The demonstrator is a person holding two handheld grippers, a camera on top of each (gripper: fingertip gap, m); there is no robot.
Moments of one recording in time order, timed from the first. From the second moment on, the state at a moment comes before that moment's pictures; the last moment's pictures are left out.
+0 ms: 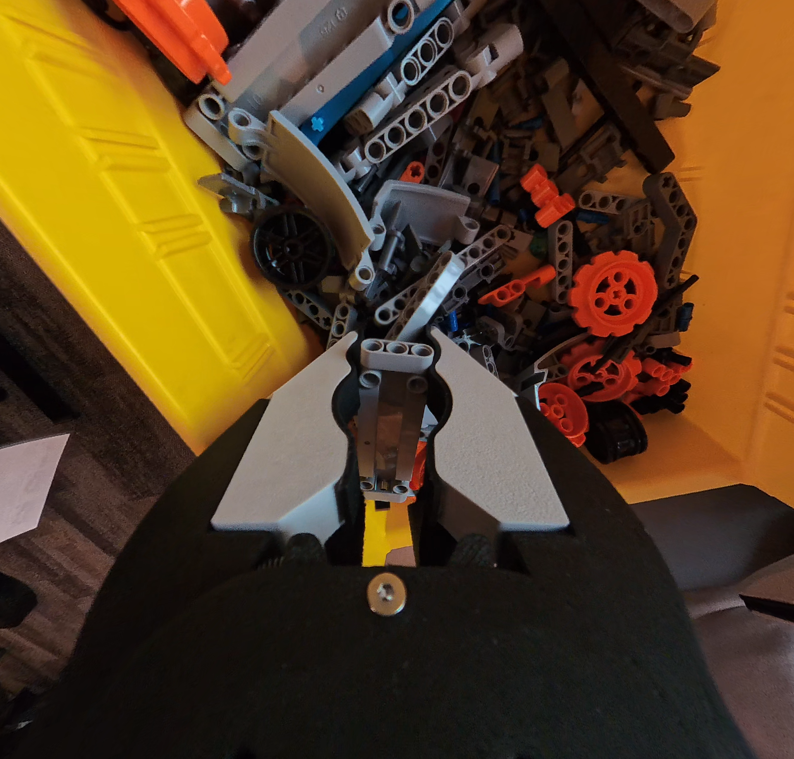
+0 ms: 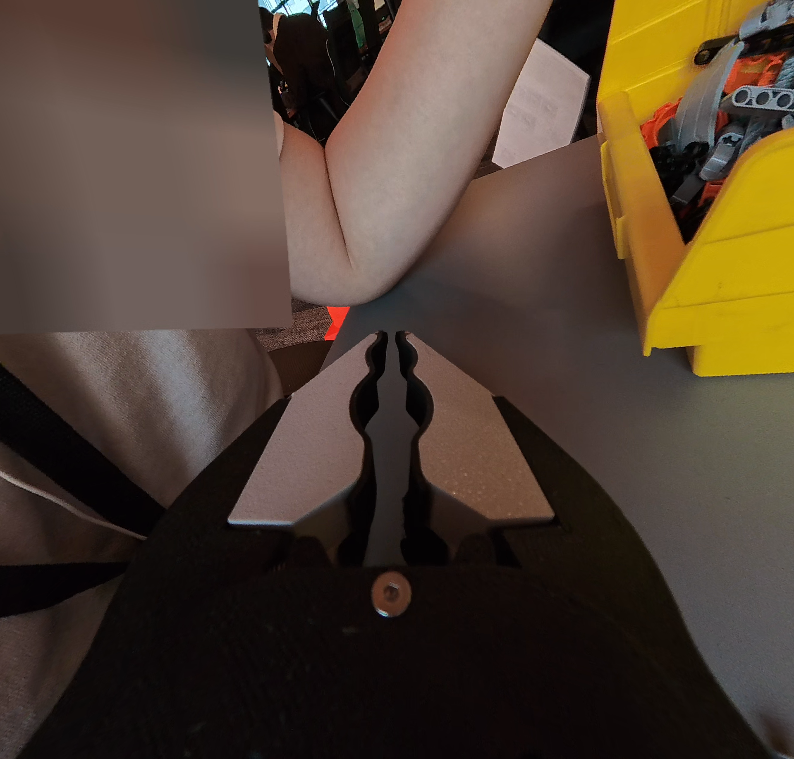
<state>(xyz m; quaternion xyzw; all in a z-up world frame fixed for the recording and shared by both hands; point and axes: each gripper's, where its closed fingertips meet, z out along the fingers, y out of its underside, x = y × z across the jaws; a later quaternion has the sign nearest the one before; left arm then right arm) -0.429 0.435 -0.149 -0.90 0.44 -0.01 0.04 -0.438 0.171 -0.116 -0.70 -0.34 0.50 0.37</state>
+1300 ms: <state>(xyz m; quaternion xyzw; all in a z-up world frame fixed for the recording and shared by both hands) -0.421 0.457 -0.140 -0.76 0.62 0.13 0.15 -0.440 0.168 -0.118 -0.70 -0.34 0.50 0.37</state>
